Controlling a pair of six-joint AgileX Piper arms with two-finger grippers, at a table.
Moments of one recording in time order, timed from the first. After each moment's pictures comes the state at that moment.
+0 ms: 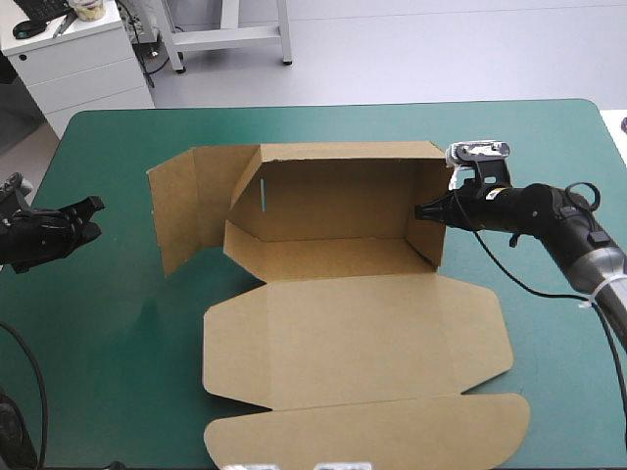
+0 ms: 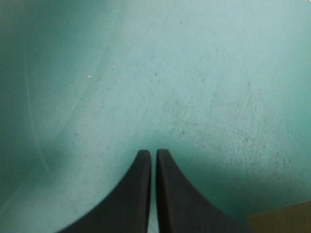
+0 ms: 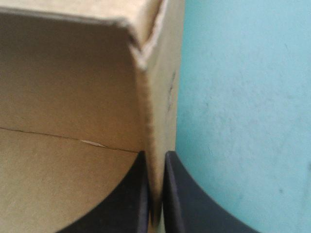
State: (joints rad) left arm 0.47 1.42 -1.10 -0.71 0.86 0.24; right arm 0.17 1.44 -1.16 0.44 0.61 -0.31
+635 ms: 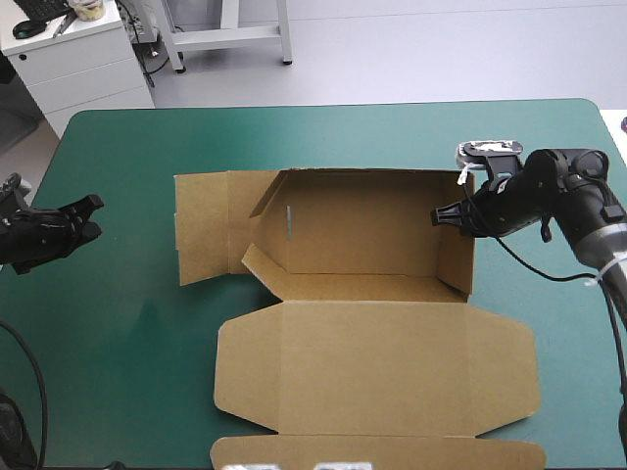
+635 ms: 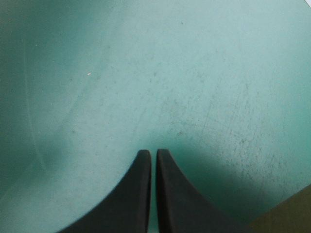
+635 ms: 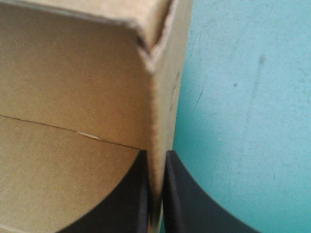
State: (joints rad) left arm 0.47 1.42 -1.10 -0.71 0.86 0.21; right arm 0.17 1.48 -1.39 0.17 1.10 -0.05
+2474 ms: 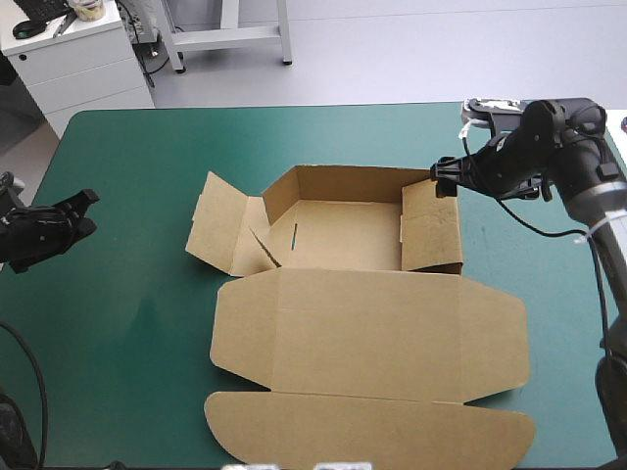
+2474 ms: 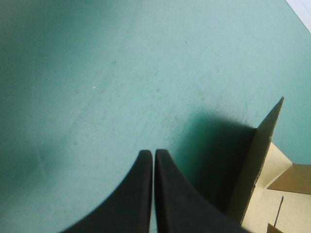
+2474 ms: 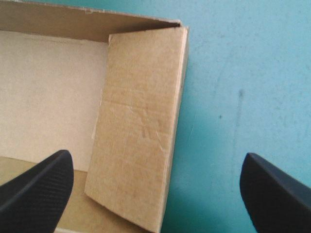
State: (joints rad) left arm 0.47 1.42 -1.10 -0.71 0.81 0.16; right arm 0.17 1.61 -1.69 0.11 1.24 0.10
